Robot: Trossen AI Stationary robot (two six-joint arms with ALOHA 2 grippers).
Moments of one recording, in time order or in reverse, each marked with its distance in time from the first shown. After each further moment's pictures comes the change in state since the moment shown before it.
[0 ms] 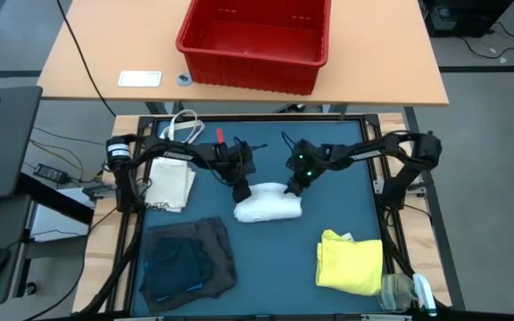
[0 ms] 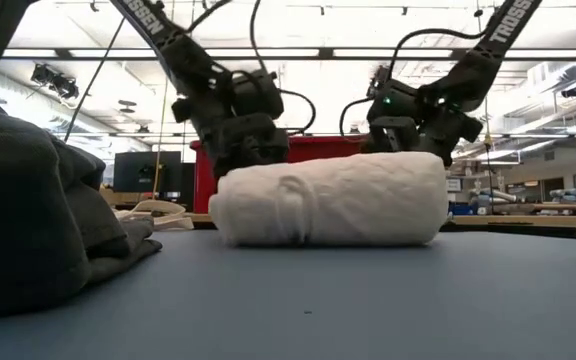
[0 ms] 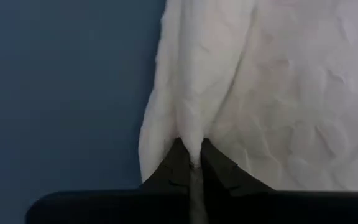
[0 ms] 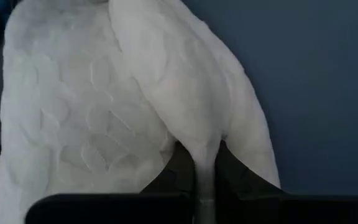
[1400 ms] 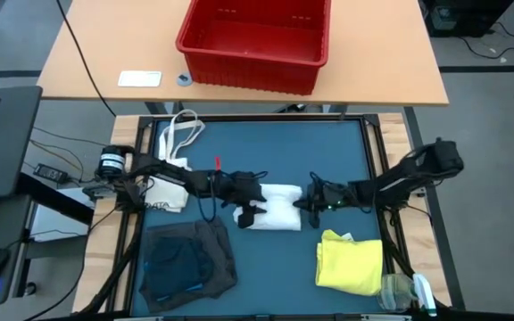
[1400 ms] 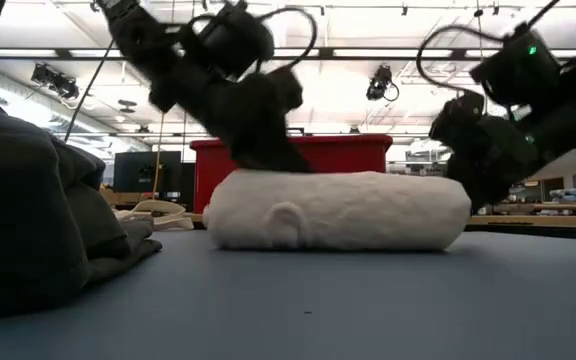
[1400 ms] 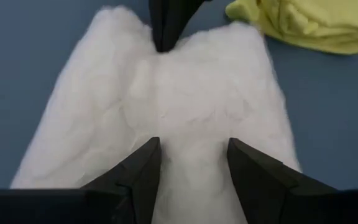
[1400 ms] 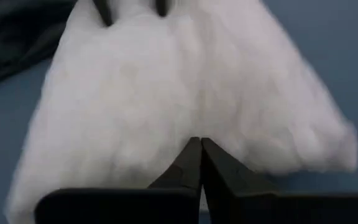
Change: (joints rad) left arm -0.266 -0.065 -0.147 0.536 -0.270 0.081; right arm 0.467 -0.186 -0.477 0.750 0.721 -0.146
